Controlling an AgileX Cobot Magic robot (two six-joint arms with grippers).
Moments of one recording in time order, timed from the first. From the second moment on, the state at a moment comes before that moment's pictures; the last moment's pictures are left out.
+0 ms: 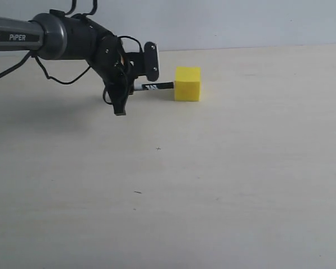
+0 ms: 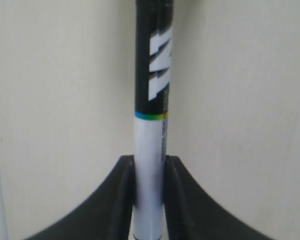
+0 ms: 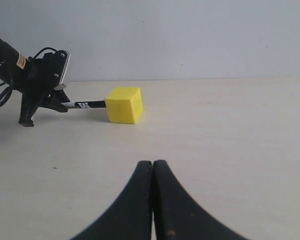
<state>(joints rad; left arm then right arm) -0.50 2.32 -1.71 0.25 0.50 0.90 0.12 0.01 0.00 0.19 0.29 -0.08</state>
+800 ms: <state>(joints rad) -0.41 2.32 -1.71 0.43 0.63 0.69 0.12 0.01 0.00 0.19 0.29 -0.08</state>
